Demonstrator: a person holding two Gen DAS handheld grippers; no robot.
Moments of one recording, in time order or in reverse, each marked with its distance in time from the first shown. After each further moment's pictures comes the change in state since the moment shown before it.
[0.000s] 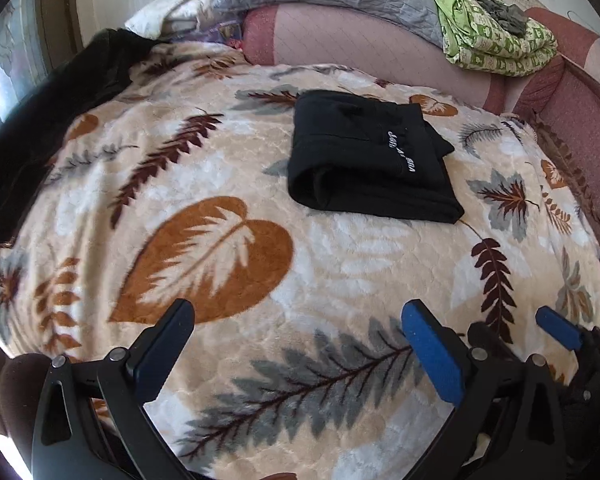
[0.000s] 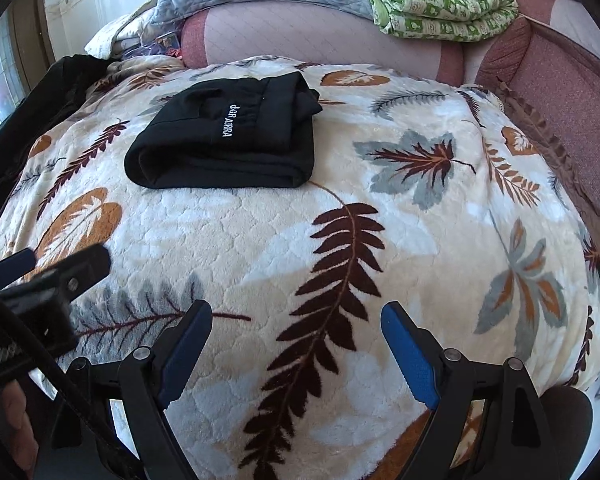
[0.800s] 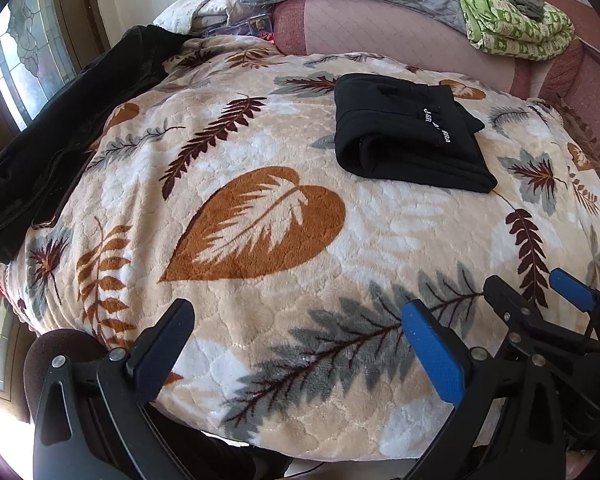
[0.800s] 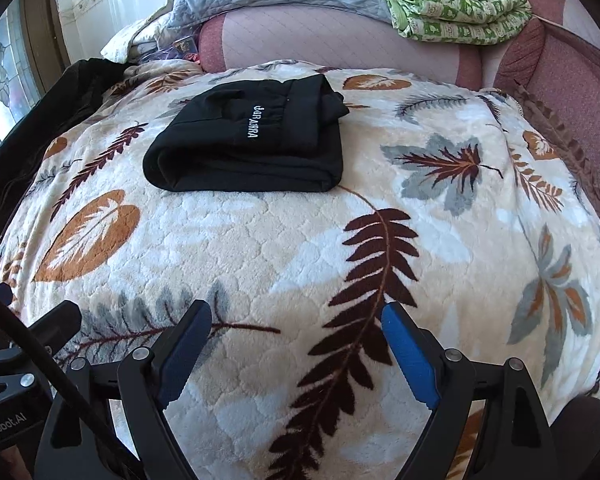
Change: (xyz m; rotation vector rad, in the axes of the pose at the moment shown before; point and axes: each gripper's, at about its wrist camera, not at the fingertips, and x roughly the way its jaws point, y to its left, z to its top) left arm -0.010 0.013 -0.026 0.001 0.039 0.115; right arm 0.010 0.012 -0.002 -0.017 -0.031 0.076
